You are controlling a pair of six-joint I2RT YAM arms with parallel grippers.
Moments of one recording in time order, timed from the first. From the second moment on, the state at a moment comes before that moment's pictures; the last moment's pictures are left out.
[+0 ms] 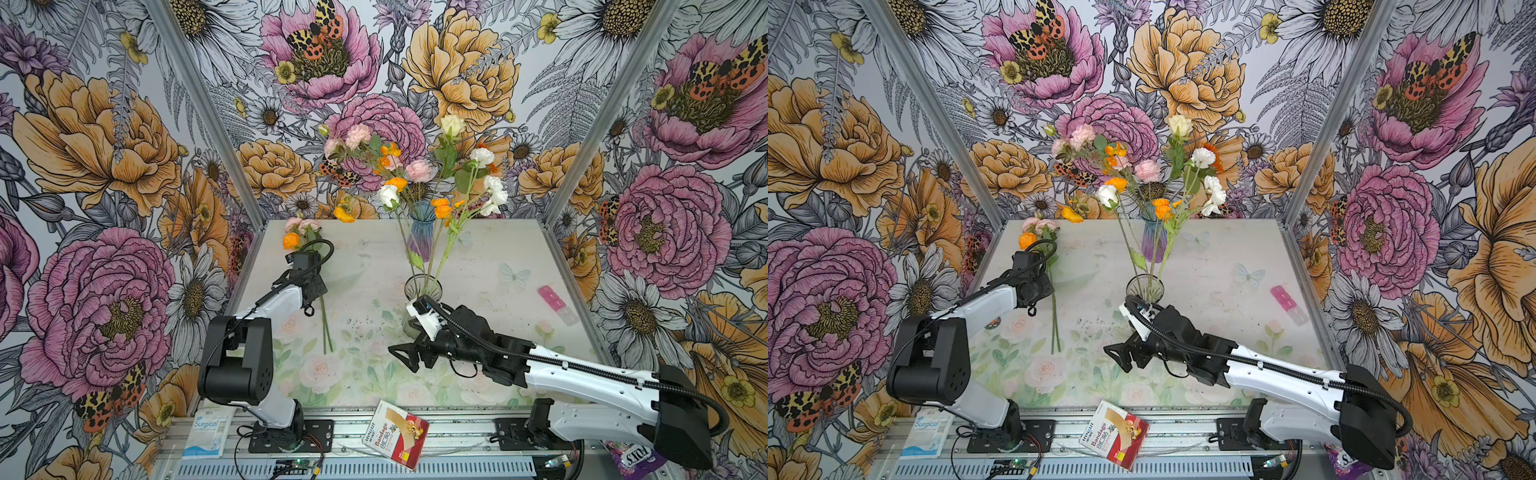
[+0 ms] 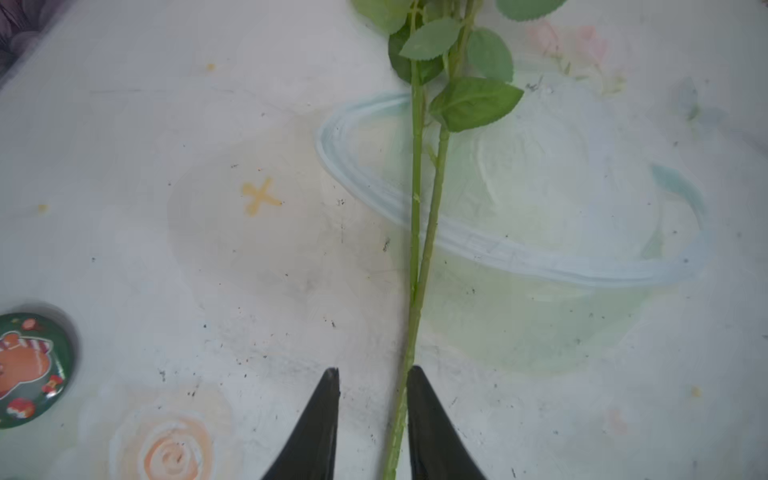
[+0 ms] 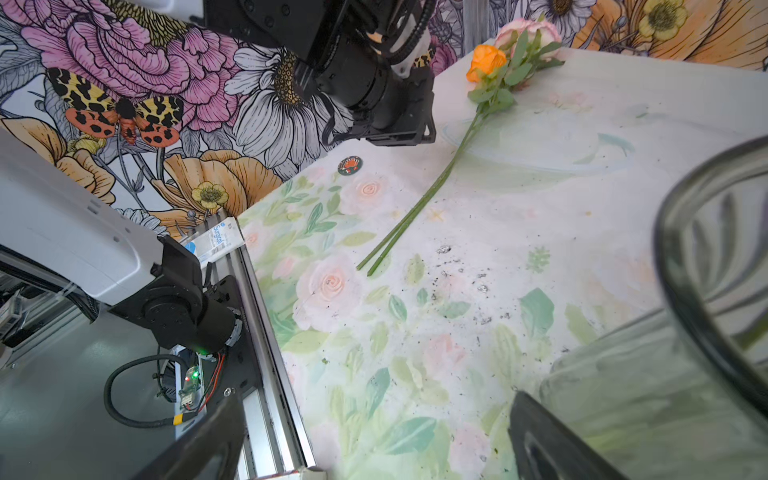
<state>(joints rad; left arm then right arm) -0.08 1.62 0.96 -0.33 -0.22 -0.52 1.04 1.17 0.72 0.00 -0.13 0.30</state>
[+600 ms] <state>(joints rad) -0.08 1.90 1.22 -0.36 -0.19 -0.50 1.07 1.24 0.78 0.04 -0.12 0.31</state>
